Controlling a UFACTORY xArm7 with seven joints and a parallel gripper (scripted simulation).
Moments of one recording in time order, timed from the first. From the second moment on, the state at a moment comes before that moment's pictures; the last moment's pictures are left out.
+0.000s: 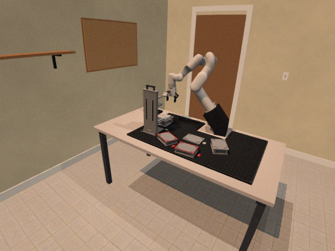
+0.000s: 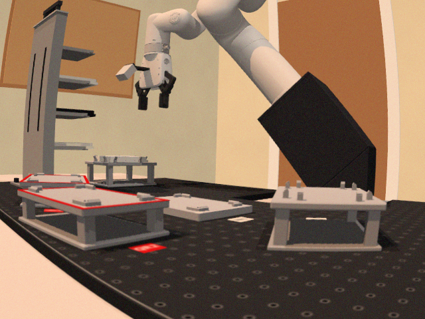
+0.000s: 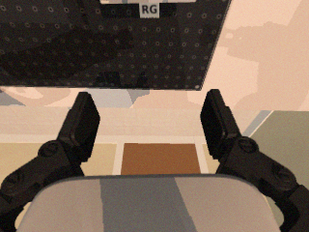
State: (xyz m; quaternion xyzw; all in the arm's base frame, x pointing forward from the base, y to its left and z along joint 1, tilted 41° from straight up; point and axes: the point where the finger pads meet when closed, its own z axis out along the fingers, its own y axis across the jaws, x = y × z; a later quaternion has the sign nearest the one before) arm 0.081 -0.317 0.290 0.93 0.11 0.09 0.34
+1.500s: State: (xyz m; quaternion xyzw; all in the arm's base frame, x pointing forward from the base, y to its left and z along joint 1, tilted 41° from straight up) arm 0.050 -0.236 0.388 0.93 0.11 0.09 0.34
